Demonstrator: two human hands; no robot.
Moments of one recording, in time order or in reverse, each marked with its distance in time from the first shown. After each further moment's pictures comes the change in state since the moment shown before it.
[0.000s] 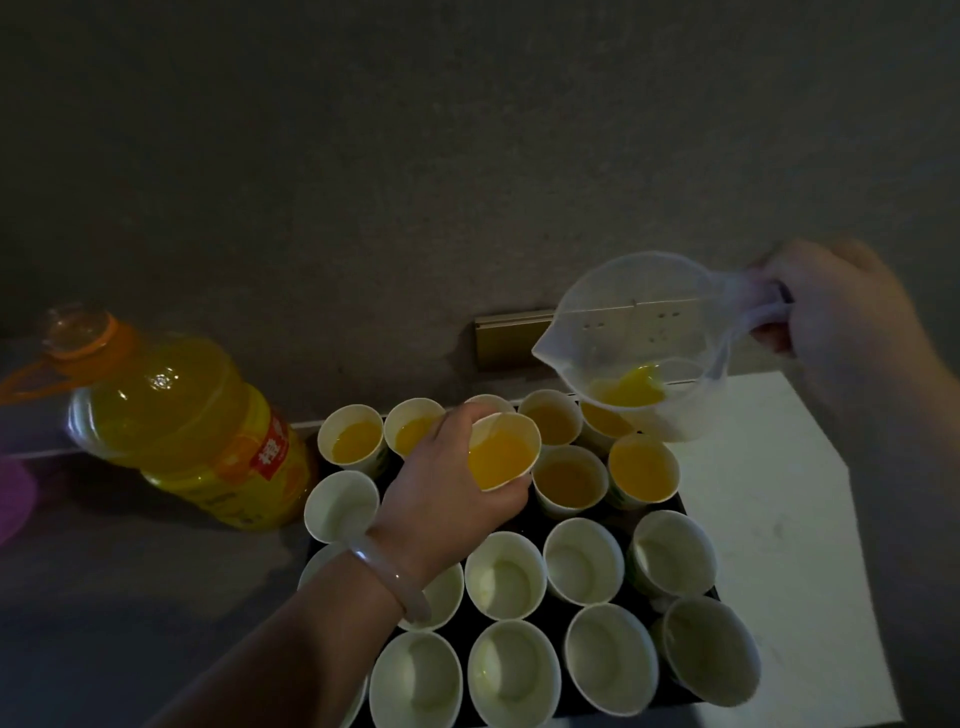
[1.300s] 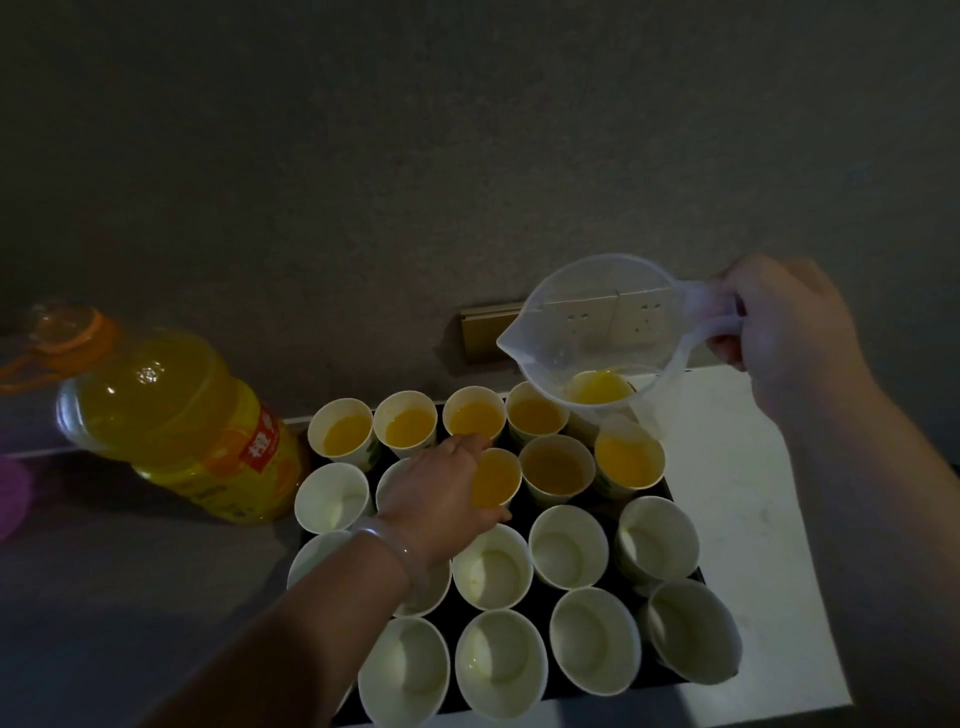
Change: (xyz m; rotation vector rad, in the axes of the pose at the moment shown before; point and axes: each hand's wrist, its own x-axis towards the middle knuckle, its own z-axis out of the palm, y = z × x) left_hand 0.010 -0.024 0.025 0.503 -0.288 -0.010; right_hand -0.007 0.022 0.003 -0.059 0.093 0.104
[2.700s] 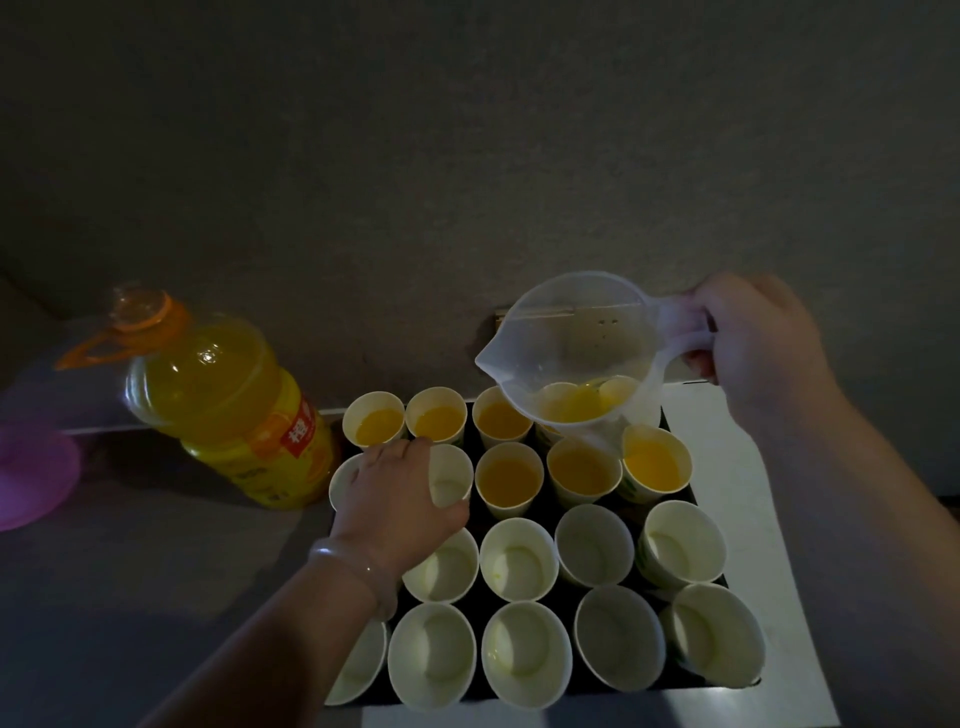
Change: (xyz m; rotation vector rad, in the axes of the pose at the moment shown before) left_hand -0.038 -0.039 -0.014 -0.011 0.180 -0.251; right_hand -0.036 -0.024 0.031 0.096 -0.184 -0.030
